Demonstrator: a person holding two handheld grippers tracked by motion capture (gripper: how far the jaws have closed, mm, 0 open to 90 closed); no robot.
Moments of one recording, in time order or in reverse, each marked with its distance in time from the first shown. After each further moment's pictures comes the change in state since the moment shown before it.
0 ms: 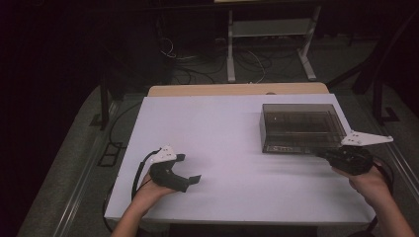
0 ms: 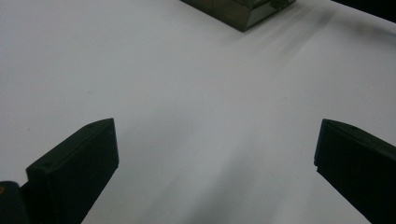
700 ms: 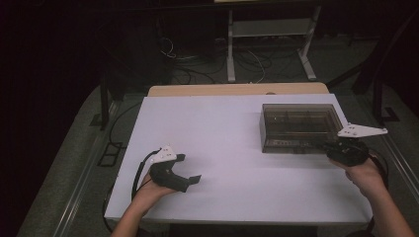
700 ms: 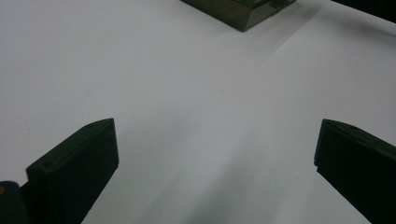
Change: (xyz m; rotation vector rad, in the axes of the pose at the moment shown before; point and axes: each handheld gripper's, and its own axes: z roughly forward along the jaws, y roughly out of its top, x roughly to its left) left arm 0.000 0.000 0.000 0.001 -0.001 -0.002; right arm -0.014 0.010 0.014 -0.005 -0.042 0.009
